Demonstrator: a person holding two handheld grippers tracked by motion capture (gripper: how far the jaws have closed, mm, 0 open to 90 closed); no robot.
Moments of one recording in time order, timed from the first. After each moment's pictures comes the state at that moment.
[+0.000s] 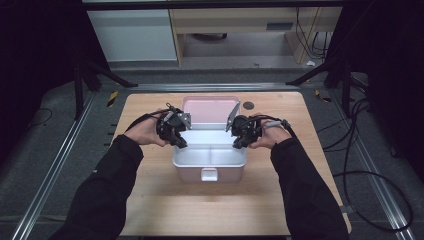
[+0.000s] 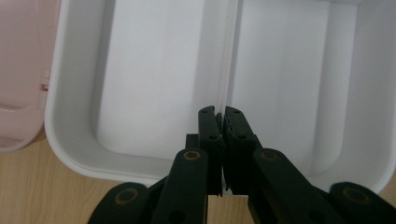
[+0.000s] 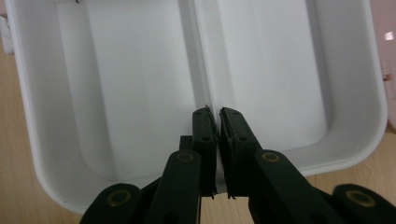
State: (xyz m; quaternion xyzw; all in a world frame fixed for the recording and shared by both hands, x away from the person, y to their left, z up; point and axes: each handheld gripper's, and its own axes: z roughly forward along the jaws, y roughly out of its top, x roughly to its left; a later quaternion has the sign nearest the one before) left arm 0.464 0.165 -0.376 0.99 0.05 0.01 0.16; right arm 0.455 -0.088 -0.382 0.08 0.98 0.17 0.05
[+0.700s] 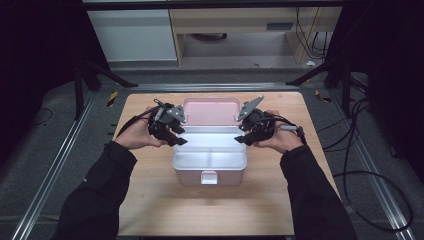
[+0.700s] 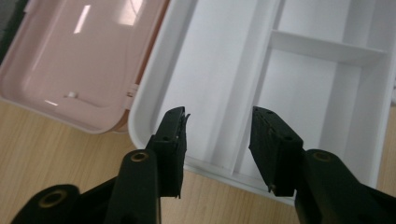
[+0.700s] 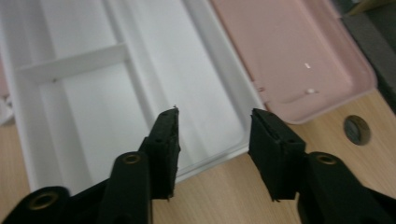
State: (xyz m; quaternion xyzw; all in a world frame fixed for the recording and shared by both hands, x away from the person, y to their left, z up) left arm 0.444 0.180 -0.341 0.96 0.14 0.10 0.24; right arm 0.437 -0.121 -0.349 0.18 0.93 0.29 0.15
